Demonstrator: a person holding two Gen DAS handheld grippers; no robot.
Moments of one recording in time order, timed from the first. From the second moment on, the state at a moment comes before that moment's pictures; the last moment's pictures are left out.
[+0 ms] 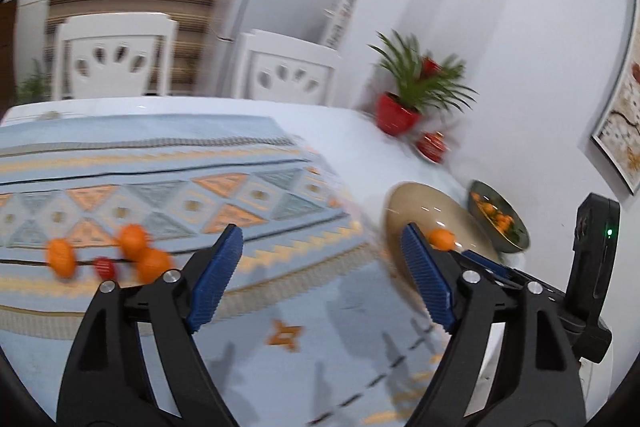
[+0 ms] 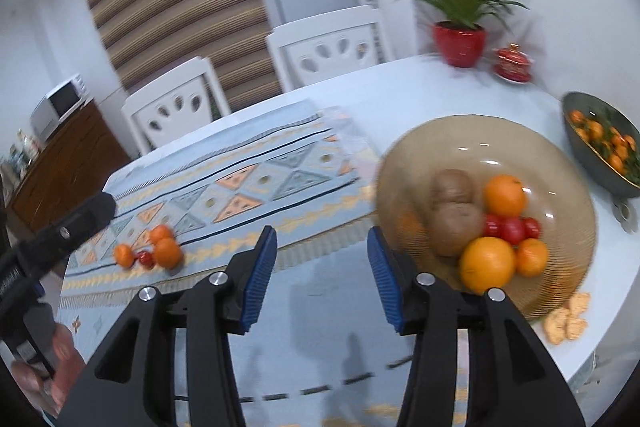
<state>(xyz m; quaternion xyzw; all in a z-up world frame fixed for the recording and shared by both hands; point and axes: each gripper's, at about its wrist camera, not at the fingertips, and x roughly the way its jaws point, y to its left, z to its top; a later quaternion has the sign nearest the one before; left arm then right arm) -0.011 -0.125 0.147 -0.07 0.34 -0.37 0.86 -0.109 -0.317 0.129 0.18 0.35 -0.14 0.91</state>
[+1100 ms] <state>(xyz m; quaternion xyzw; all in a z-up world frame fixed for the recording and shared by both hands) 0.109 0.038 0.038 -0.12 0.41 -0.18 0.89 0.052 -0.157 0.064 0.11 0.37 0.03 0.92</state>
